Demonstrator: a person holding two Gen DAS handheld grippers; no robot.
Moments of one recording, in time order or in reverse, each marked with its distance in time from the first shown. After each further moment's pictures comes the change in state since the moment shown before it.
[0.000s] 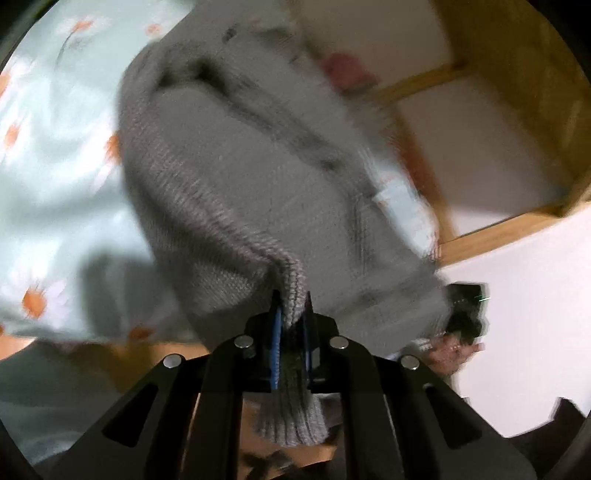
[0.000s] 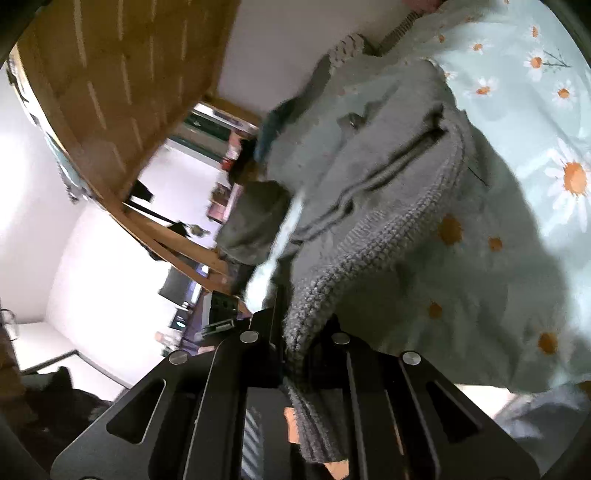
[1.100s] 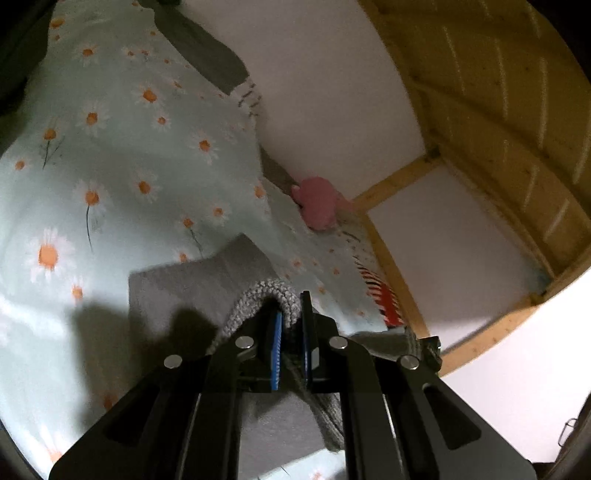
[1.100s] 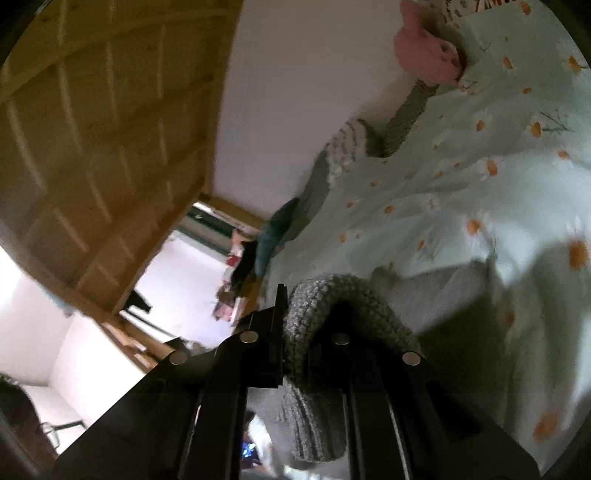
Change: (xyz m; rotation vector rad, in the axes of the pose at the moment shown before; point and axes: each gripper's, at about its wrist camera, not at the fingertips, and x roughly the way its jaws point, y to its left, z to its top) left arm -0.032 -0.009 0.304 0.085 -0.313 -0.042; right arm 0.090 -0.061 0.307 0.058 -0.298 0.031
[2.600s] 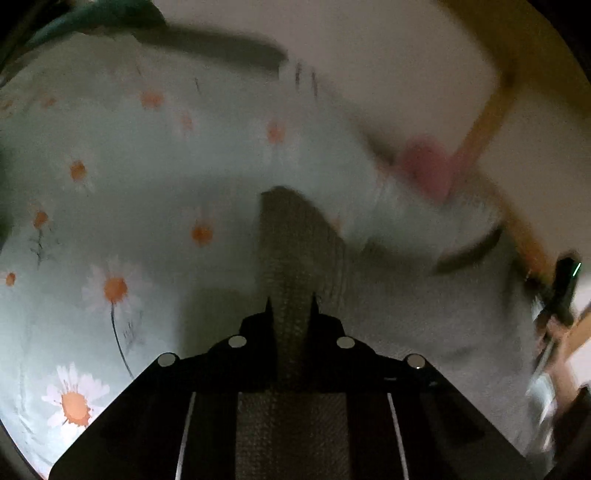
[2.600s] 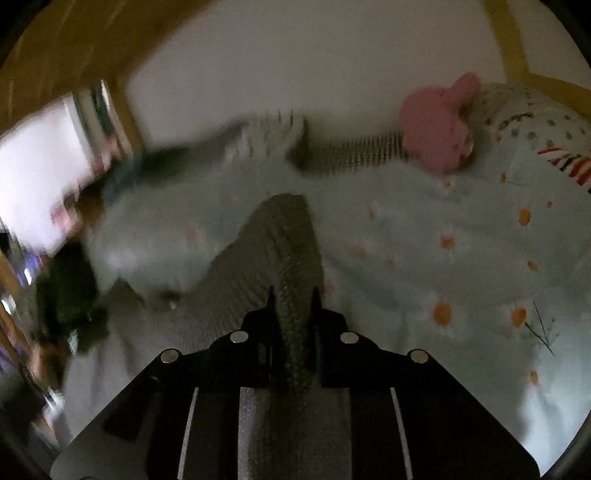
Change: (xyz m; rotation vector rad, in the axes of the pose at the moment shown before) left arm 0.077 0.053 0.048 0.253 -0.034 0.436; right arm 0.115 -0.003 0.068 -0.553 0.040 -0.593
